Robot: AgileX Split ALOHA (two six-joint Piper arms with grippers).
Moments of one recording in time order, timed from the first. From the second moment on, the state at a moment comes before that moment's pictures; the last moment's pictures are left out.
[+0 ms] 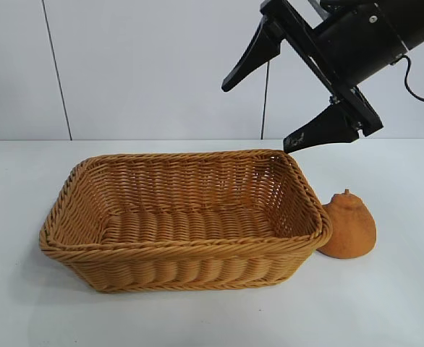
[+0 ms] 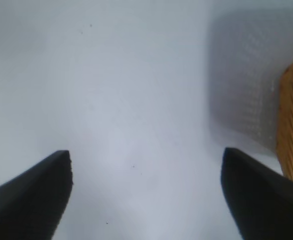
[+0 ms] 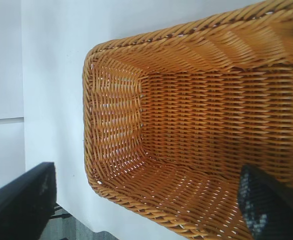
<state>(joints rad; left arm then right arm) -0.01 1.41 -1.27 -0.01 1.21 0.00 0.27 1.70 -1.13 0.93 0.79 -0.33</state>
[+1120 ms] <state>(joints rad) -0.01 0.03 -0.50 -0.02 1.06 -0.01 0.27 1.70 -1.35 0.41 0.93 -0.09</state>
